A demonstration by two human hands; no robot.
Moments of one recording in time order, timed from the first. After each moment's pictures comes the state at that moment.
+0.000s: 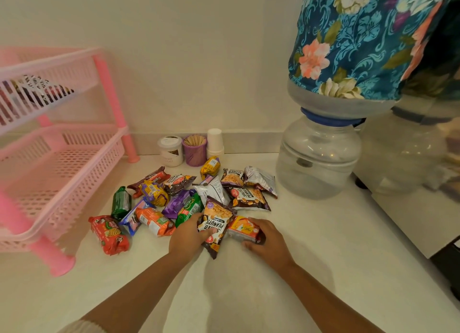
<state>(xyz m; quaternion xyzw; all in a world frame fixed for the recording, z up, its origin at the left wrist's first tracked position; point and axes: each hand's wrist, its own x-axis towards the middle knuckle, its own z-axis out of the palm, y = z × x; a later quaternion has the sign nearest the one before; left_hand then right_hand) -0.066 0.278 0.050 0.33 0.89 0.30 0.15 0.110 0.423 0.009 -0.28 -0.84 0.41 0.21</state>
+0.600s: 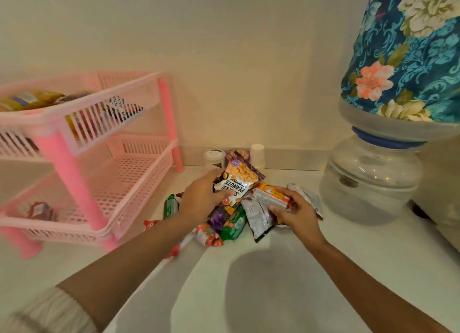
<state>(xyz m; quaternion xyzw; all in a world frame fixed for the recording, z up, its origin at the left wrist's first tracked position) -0.125 0.236 0.183 0.40 0.83 0.38 0.00 0.040 0.407 0.118 -0.20 -0.72 0.58 0.33</state>
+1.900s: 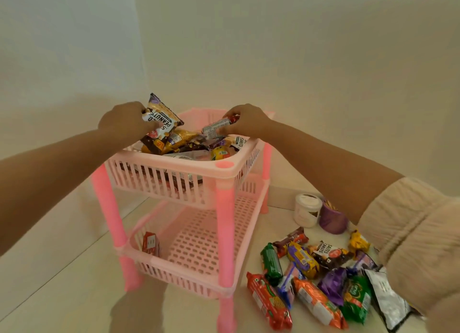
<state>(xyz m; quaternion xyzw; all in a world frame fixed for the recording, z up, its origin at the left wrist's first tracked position) -0.424 -0.028 0.392 0.18 0.94 0.19 -0.24 -0.340 0.223 0.390 -0.02 -0.95 0.22 0.22</state>
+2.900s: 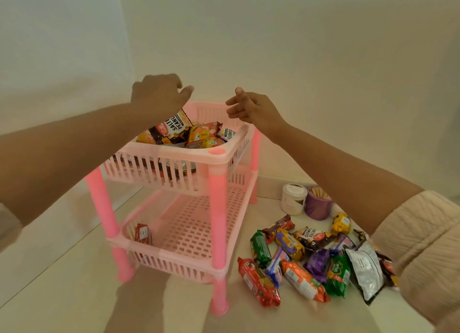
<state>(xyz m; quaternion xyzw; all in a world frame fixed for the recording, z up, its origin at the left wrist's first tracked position) -0.357 0.029 0.425 0.27 0.90 0.14 -0.30 -0.281 0.224 0.383 0.02 -0.83 0.46 0.30</state>
